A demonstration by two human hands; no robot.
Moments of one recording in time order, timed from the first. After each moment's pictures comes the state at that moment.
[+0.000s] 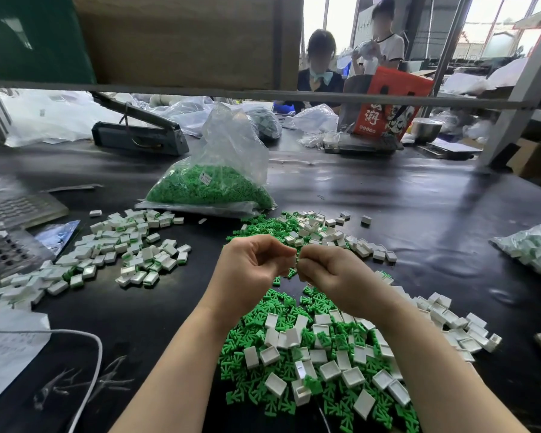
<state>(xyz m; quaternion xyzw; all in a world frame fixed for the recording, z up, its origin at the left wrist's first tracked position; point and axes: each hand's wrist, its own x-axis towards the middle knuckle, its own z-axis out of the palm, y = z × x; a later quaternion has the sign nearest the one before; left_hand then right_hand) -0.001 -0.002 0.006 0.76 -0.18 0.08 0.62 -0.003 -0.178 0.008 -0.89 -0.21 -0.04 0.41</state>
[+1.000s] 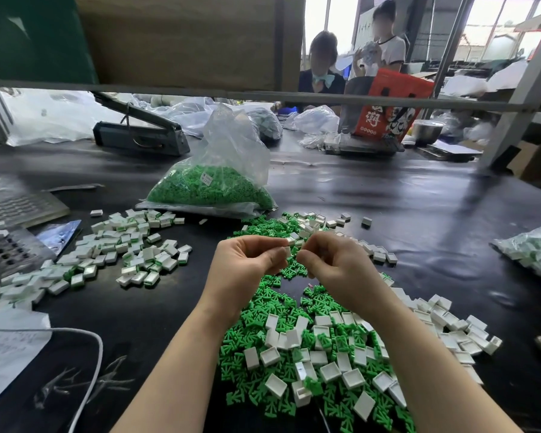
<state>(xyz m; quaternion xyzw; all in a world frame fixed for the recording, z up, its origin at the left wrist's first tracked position) -0.004 -0.002 0.012 0.66 -0.08 0.03 0.75 -0.006 -0.172 0.015 -0.86 -0.16 -0.12 0.47</state>
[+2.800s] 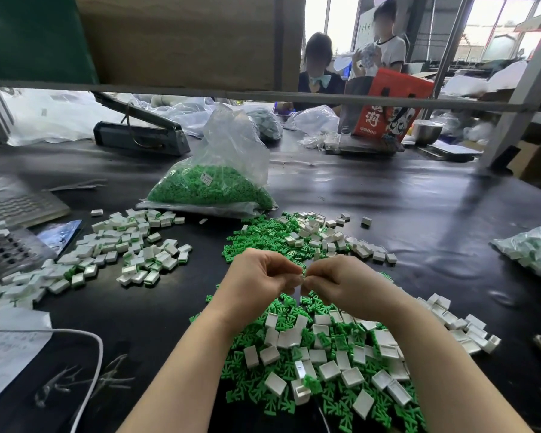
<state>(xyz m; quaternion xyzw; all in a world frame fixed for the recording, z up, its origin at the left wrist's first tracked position) -0.001 -0.006 -0.003 0.81 -0.16 -0.01 0.57 -0.004 -0.189 0.011 -0.93 -0.19 0.04 0.32</state>
